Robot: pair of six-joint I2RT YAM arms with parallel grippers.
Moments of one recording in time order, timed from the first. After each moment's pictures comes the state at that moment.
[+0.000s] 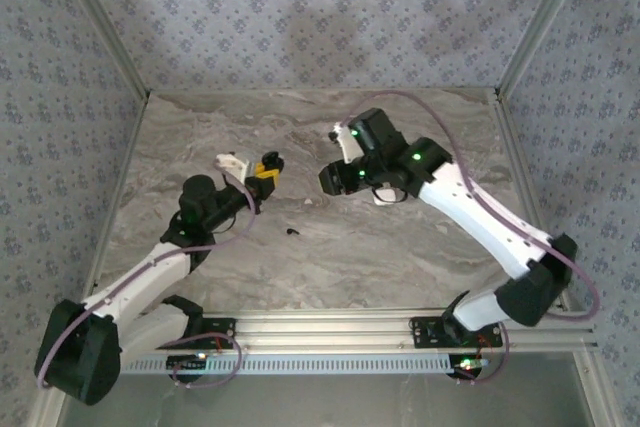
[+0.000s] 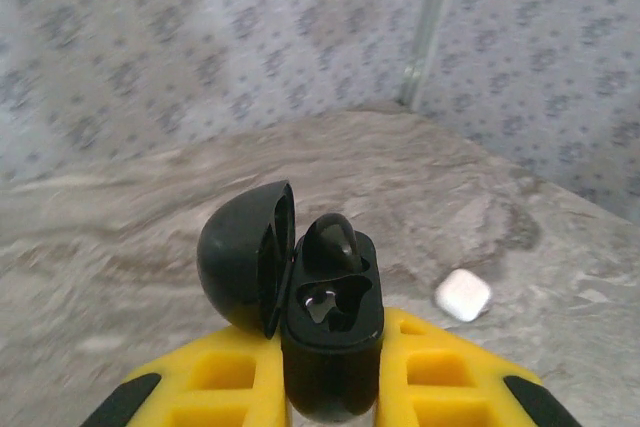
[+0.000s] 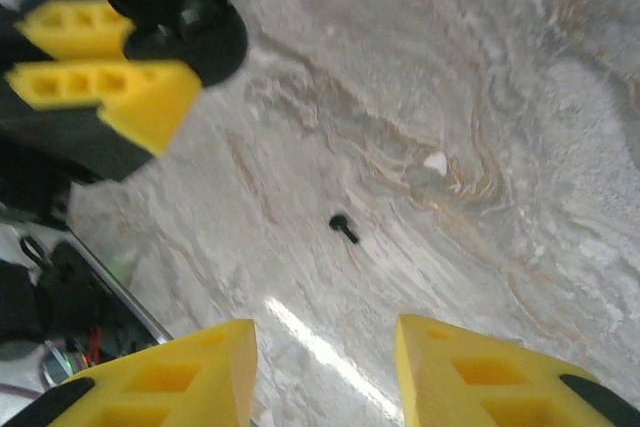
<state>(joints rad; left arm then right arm) -0.42 0.99 0.46 0.41 0.32 -0.15 0.74 1.47 1.50 -0.91 -0.22 0.30</state>
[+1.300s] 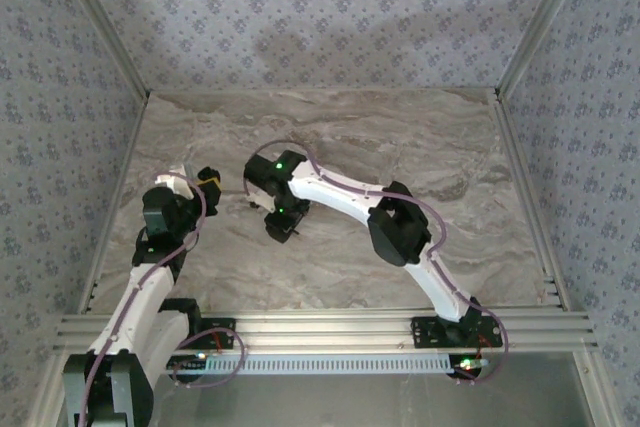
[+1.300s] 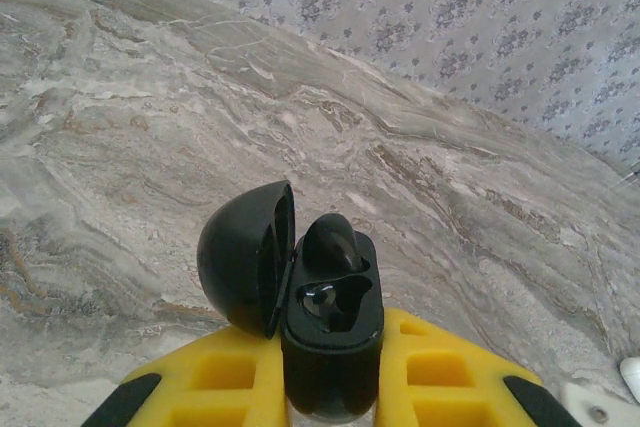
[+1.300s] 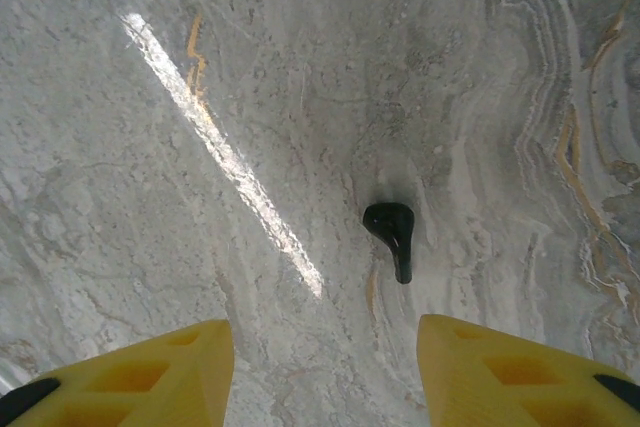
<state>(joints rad) -0.02 0.80 0.36 0.11 0.26 -0.41 0.99 2.30 2.06 -1.26 -0.09 -0.08</state>
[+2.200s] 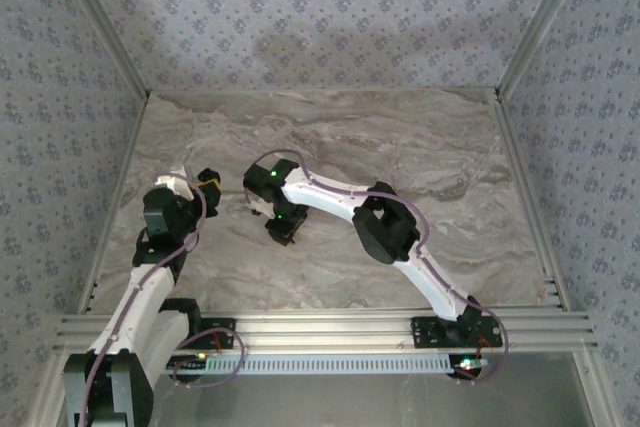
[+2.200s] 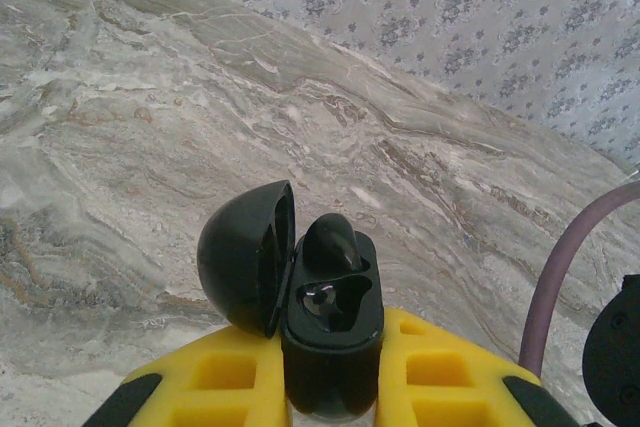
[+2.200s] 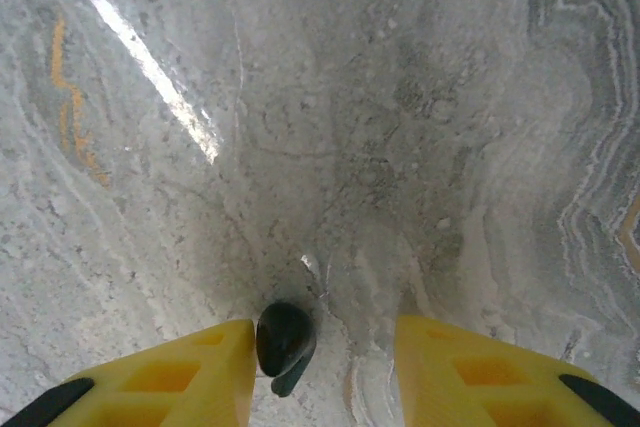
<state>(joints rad) -0.02 0.80 0.35 0.11 0.25 -0.41 0.99 2.39 2.07 -1.22 -0.07 -0.08</state>
